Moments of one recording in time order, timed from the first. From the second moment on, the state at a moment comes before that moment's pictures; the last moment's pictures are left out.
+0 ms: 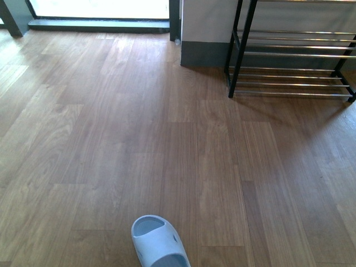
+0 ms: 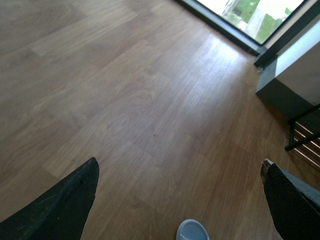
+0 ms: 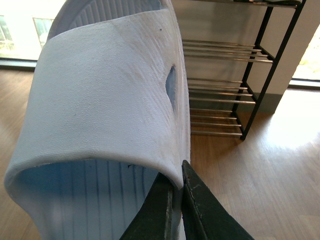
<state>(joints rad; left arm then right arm) -0.13 0.34 0.12 -0.24 -0.33 -0.59 -0.33 0.26 0.03 0.18 -0.15 -0.09</state>
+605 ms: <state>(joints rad) -0.45 1.51 0.45 0.19 -0.22 -0.74 -0.33 0.26 0.03 0.18 -0.15 -0.09</state>
